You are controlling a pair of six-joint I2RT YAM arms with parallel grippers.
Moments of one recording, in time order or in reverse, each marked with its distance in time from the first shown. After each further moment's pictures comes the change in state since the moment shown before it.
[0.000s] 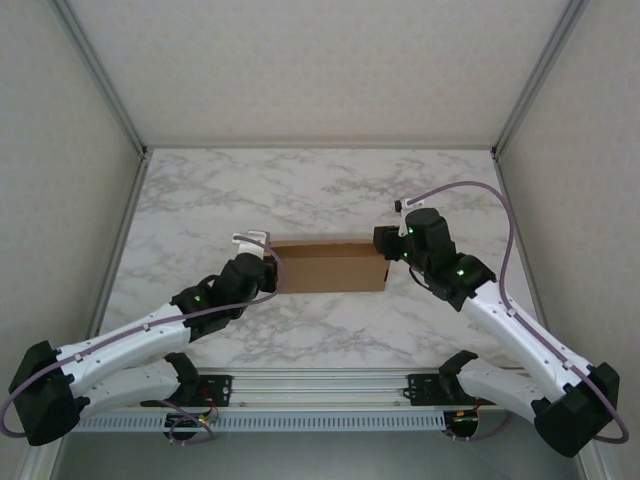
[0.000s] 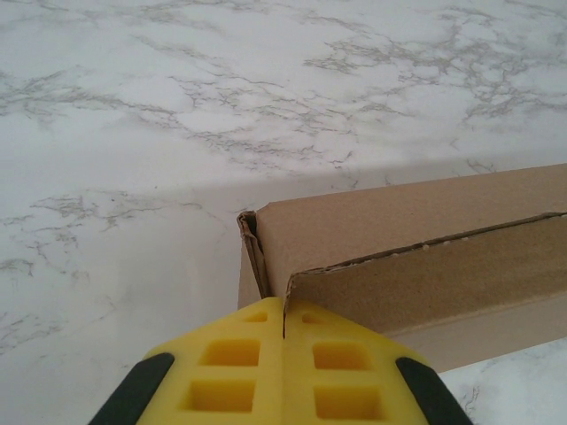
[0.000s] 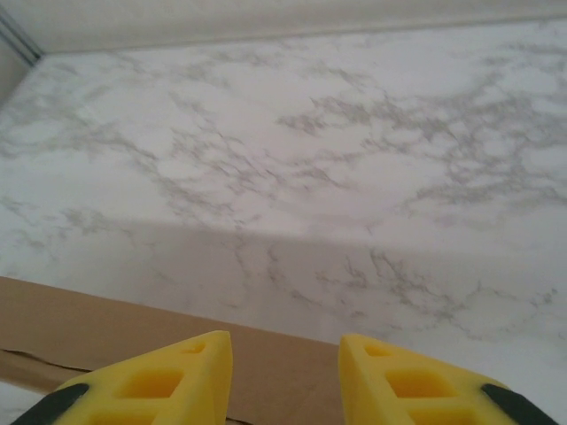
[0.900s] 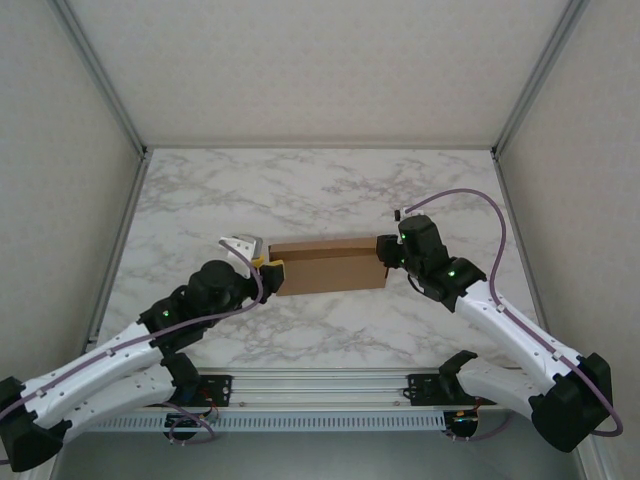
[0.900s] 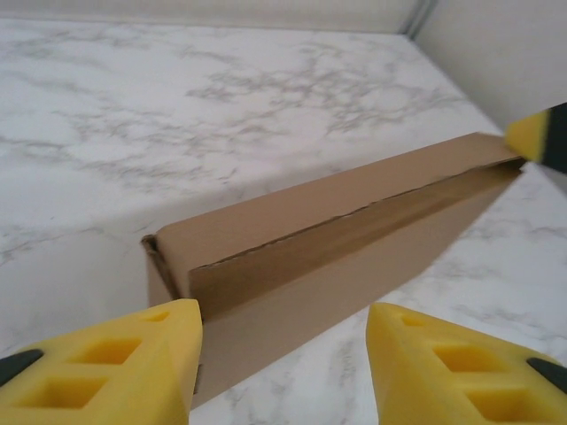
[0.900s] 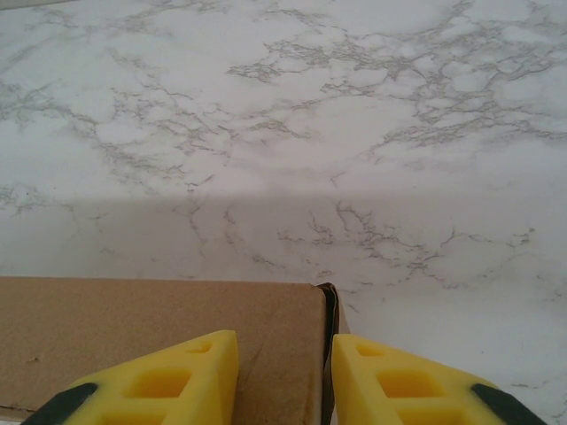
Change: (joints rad) left arm -0.003 -0.258 -0.008 -0.047 0.253 0.045; right arm -0.007 0.021 -0.078 0.017 0.034 0.049
